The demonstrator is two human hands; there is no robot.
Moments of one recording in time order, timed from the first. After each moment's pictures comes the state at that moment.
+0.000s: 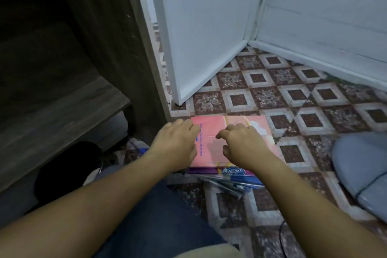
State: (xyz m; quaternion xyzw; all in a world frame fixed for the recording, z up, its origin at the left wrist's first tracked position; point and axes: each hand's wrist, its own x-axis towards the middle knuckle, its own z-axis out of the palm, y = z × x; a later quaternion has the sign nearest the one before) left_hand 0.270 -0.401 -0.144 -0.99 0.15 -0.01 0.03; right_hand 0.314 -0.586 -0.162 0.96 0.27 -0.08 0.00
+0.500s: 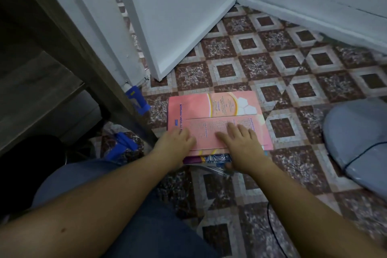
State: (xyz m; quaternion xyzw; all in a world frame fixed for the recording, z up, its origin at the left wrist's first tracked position) left_hand 0.323 -0.436 -0.271 -0.94 0.22 0.22 0.14; right_hand 0.337 -0.646 -0.289 0.95 0.22 -0.20 0.05
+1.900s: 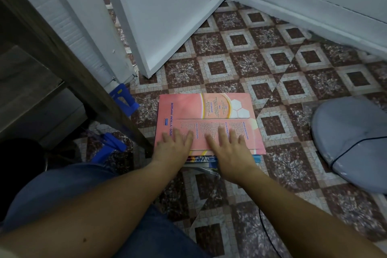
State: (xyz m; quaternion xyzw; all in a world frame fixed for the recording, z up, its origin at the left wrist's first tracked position) left_hand 0.316 -0.454 -0.308 -0.95 0.15 0.21 0.16; right_hand 0.327 -0.638 -0.306 0.95 0.23 -0.20 0.09
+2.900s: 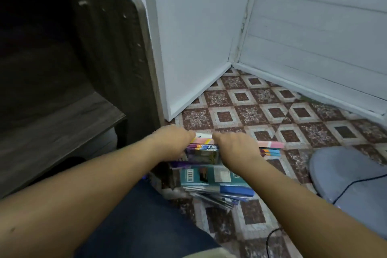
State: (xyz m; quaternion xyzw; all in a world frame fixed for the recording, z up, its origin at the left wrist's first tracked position) left_hand 0.296 -0.398 -0.098 -0.96 0.21 0.14 0.09; right_hand 0.293 -0.579 -0.111 0.97 0.23 0.00 0.09
